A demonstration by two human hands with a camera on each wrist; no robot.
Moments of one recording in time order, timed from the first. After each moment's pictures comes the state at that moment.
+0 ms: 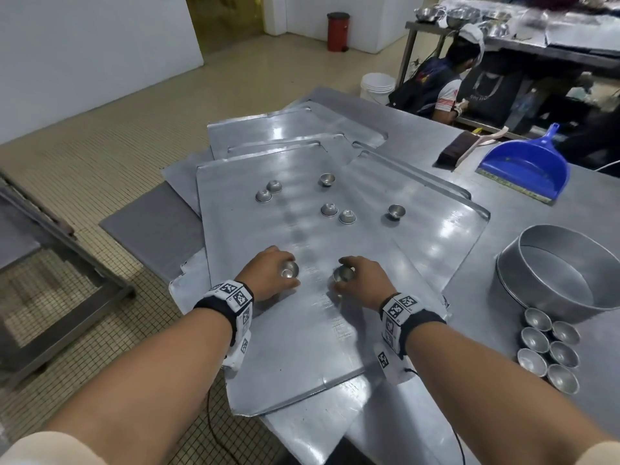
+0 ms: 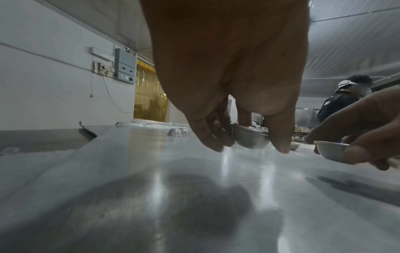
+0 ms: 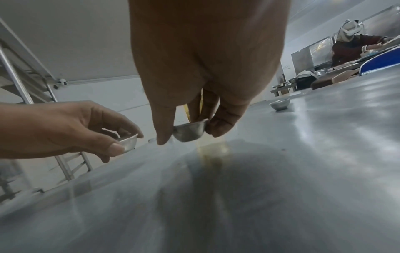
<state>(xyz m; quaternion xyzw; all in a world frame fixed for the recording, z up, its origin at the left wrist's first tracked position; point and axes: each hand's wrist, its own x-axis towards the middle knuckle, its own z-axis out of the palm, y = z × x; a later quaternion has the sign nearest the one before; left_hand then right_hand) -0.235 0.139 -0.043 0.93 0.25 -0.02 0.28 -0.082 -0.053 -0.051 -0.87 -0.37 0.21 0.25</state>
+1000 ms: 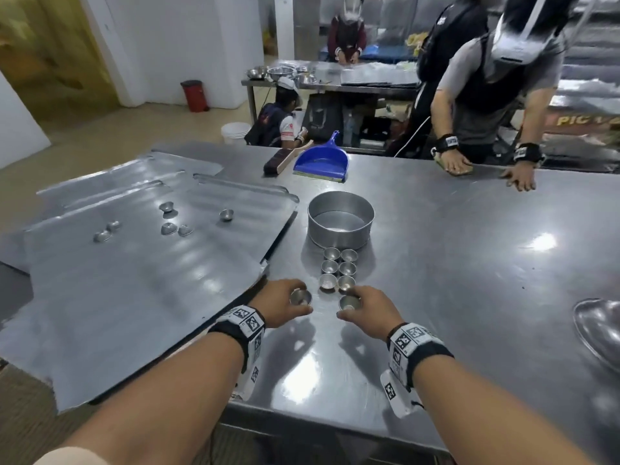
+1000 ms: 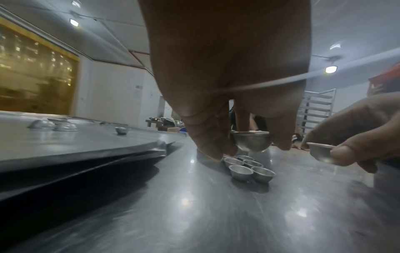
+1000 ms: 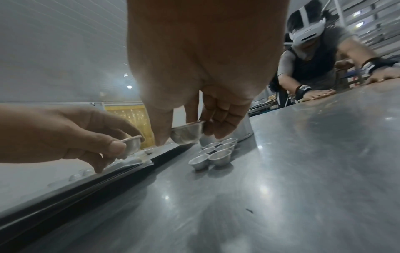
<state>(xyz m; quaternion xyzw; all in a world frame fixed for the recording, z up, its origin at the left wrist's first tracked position) -0.158 -0.239 -0.025 0.96 0.00 -0.07 0.28 -0.114 -0.476 -0.026 -0.93 -0.17 0.14 0.30</state>
